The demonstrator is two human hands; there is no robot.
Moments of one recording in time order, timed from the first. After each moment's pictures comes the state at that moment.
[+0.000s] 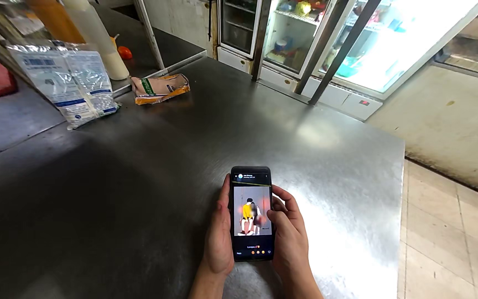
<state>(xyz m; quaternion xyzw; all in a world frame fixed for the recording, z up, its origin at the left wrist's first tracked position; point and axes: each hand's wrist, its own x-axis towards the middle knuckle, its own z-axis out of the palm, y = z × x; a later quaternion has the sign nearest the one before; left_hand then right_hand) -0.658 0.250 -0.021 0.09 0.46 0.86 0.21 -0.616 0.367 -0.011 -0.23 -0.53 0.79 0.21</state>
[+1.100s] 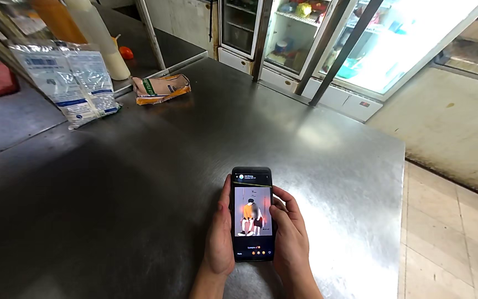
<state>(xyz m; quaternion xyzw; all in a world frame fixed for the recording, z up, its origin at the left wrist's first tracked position) -0.659 0.250 -0.023 0.10 0.46 0.86 0.21 -0.617 0.366 -0.012 -0.22 -0.53 0.79 0.22</state>
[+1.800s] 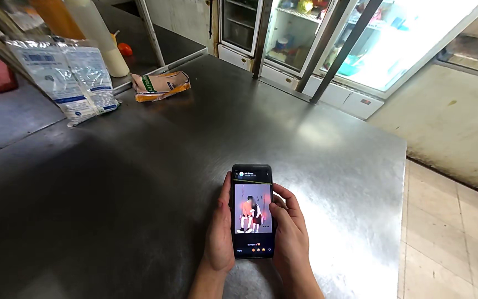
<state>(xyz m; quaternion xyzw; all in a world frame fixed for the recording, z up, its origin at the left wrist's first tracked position) -0.659 0.250 -0.022 0.10 0.46 0.85 0.21 -0.616 0.366 -0.013 -0.23 -0.54 0.78 0.21</state>
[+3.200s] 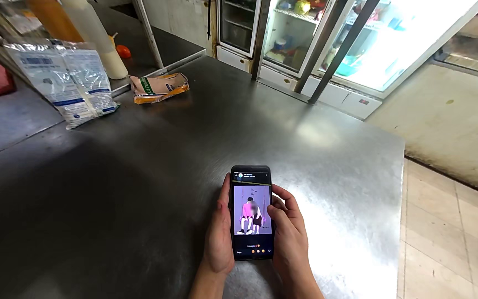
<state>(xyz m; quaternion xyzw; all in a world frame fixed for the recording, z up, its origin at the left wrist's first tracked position) -0.658 0.251 -0.019 0.09 0.46 0.86 0.21 -0.616 0.367 -0.012 -0.23 -0.54 0.78 0.21</state>
